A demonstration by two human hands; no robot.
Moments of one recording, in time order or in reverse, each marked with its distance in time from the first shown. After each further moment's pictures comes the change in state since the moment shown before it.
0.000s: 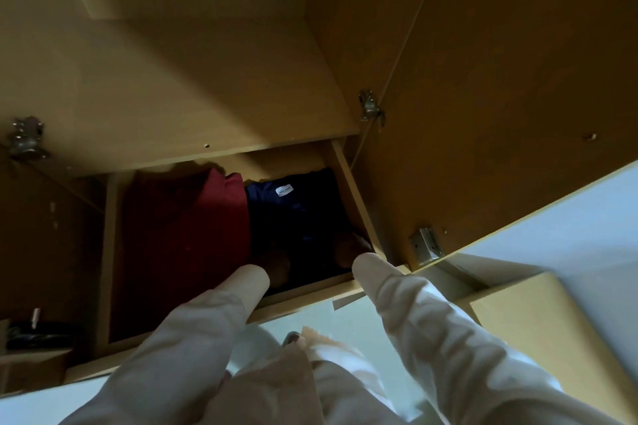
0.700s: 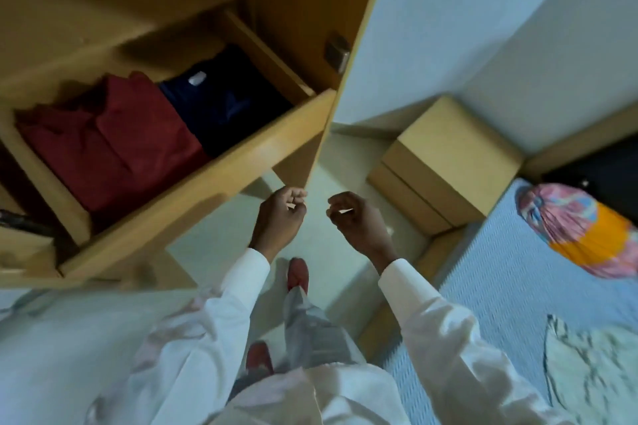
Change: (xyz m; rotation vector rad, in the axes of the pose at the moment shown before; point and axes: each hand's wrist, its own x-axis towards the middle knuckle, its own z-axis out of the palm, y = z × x) left_hand -0.170 0.037 0.154 -0.713 0.214 0.359; right_hand -0.278 0.029 0.212 0.868 0.547 0.202
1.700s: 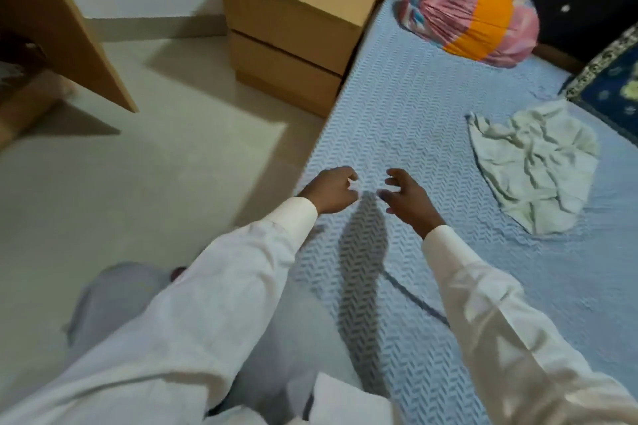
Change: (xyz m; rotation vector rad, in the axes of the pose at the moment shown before) left_hand -0.177 -0.206 0.557 0.460 -0.802 0.318; right_hand -0.258 0.620 -0.036 0.071 0.374 0.423
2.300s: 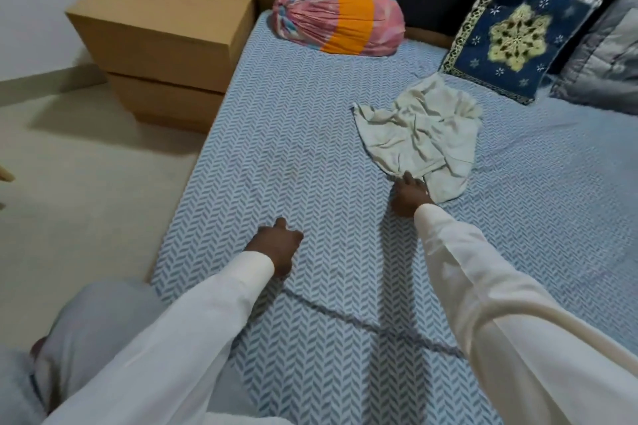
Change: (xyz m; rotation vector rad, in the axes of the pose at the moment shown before) left_hand 0.034 0.069 0.147 0.816 -0.311 -0.052; right_hand 0.054 0.223 -0.186 -0.585 0.005 0.308
